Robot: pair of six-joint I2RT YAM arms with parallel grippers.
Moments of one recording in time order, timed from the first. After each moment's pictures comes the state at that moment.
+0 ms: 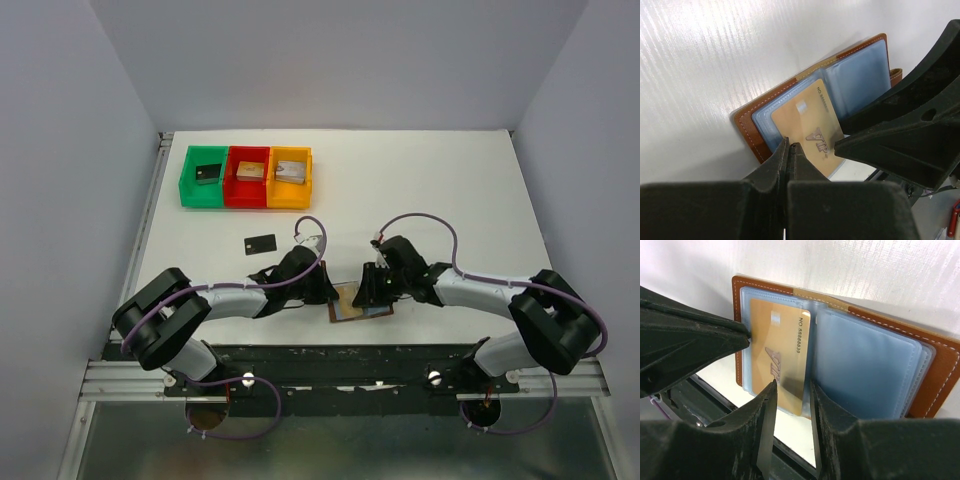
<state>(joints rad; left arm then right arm) -0.84 1.49 0.53 0.27 0.13 -0.82 0.72 1.43 0.58 -0.07 -0.27 0.65</state>
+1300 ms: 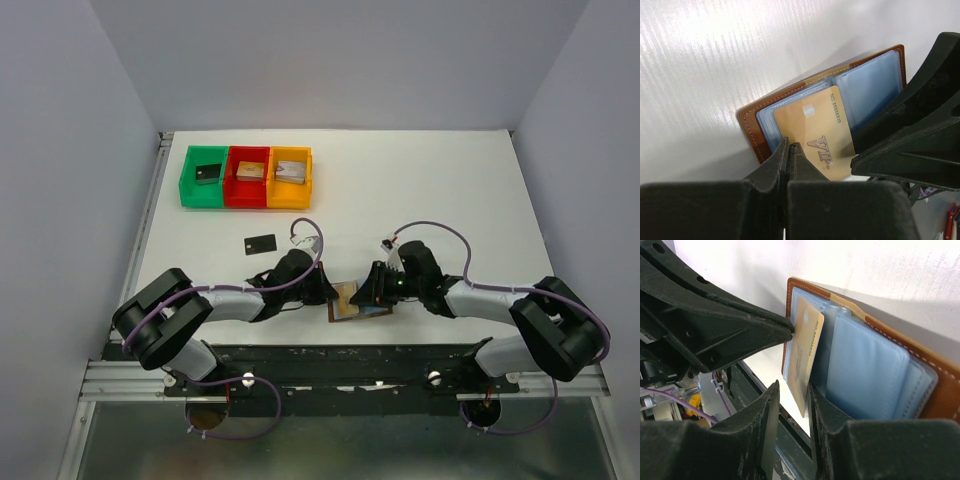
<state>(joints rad) -0.83 1.49 0.47 0.38 0.13 -0.84 0.63 1.37 0.40 0.29 -0.49 0.84</state>
